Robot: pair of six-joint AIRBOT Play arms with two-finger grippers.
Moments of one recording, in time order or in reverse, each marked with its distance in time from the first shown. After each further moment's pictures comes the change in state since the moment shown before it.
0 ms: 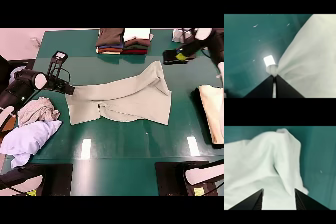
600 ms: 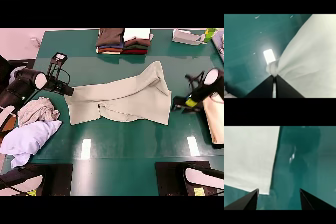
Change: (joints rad) left arm 0.000 -0.004 0.005 0.003 -0.045 -0.044; right arm -0.180 0.301 -0.845 0.120 -0.029 0.024
